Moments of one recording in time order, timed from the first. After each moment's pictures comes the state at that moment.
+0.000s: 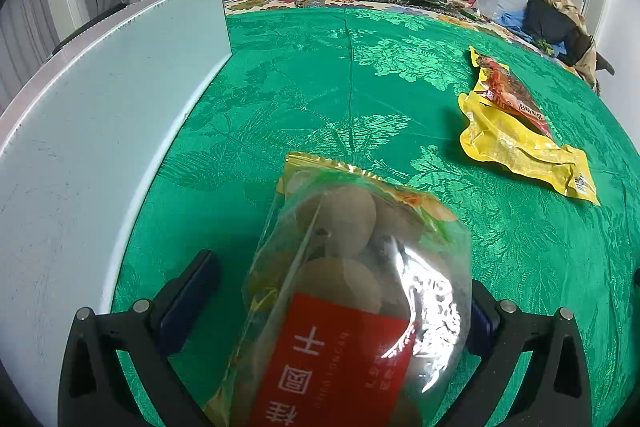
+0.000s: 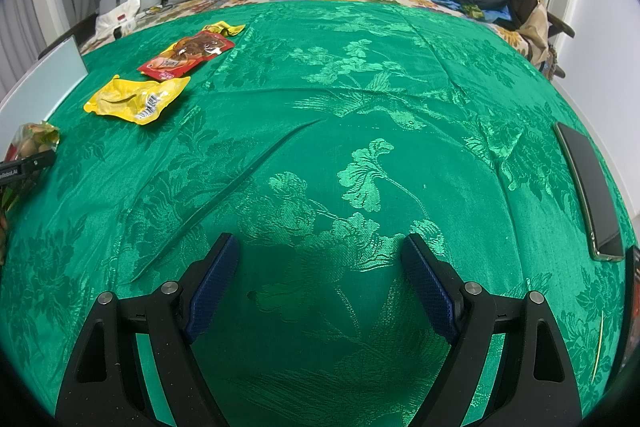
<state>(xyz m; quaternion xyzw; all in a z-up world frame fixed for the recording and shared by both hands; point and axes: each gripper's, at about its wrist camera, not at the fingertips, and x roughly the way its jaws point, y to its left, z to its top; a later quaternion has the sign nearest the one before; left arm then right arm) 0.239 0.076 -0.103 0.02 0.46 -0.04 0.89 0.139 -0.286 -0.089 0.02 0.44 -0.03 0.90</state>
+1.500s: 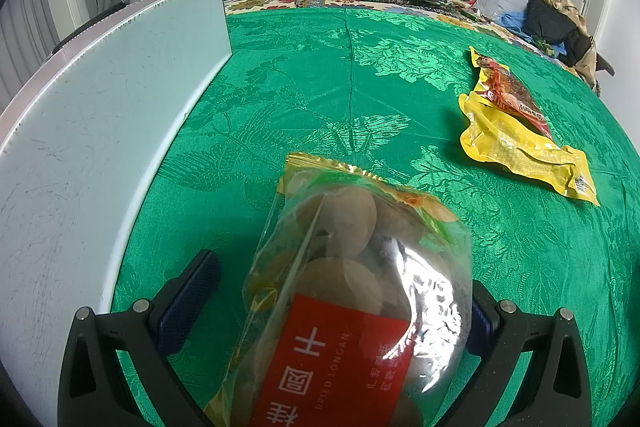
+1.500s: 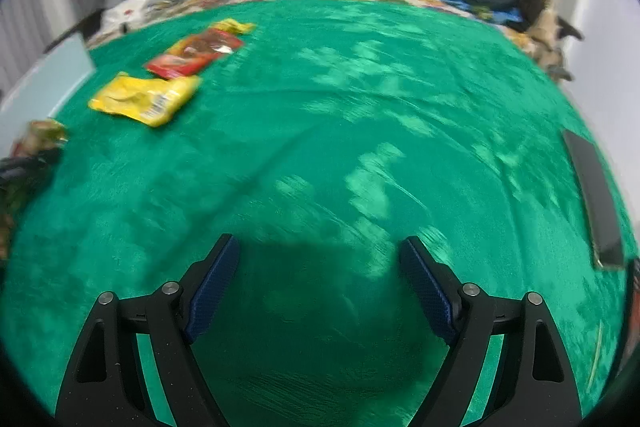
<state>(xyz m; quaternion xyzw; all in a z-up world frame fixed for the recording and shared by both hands) 0.239 0.077 -0.103 0.01 0.46 -0.05 0.89 0.150 -0.280 -0.080 0.02 0.44 0.01 0.90</state>
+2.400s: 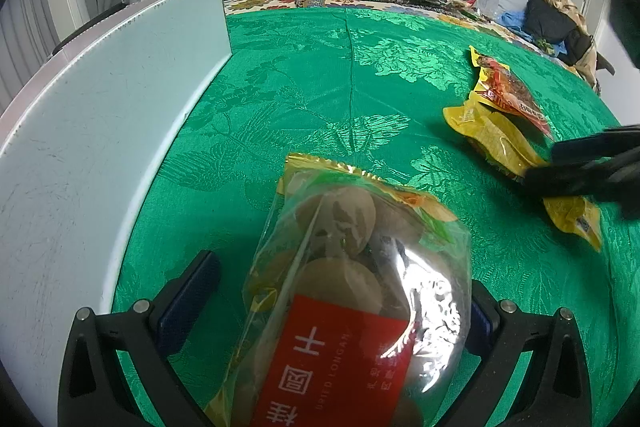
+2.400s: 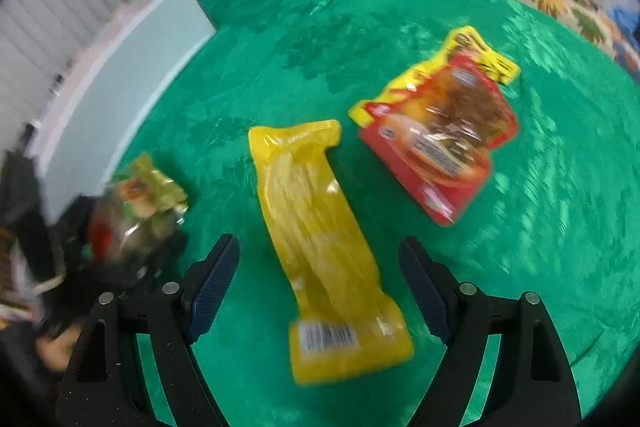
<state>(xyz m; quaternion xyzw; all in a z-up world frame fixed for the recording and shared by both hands) 0.242 0.076 -0.102 0.02 0.46 -0.05 0.89 0.323 -0.107 -0.067 -0.04 0.55 0.21 0.80</state>
